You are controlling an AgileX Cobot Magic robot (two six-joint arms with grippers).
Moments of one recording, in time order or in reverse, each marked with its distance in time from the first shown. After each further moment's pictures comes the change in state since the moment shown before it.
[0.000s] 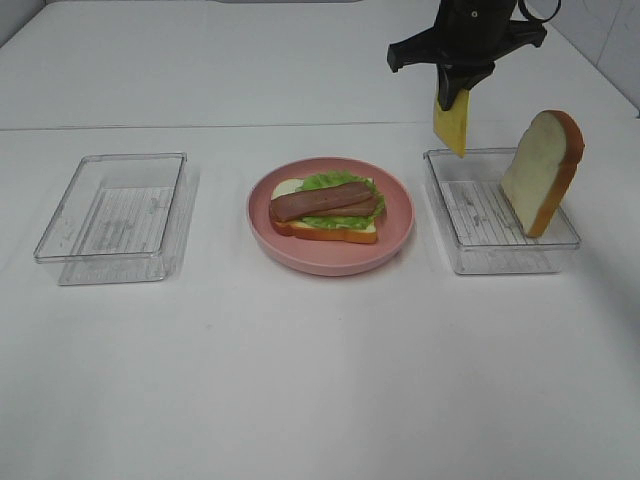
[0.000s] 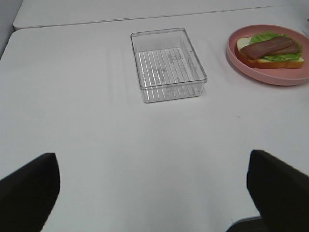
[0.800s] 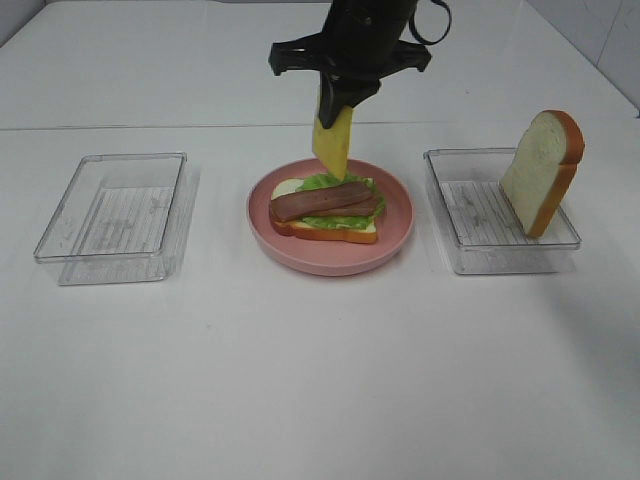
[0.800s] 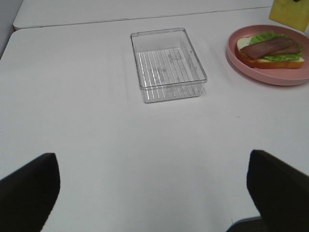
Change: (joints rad) left arm 0.000 0.000 0.000 0.000 0.000 0.000; right arm 0.204 -0.006 -0.001 0.239 -0.035 -0.019
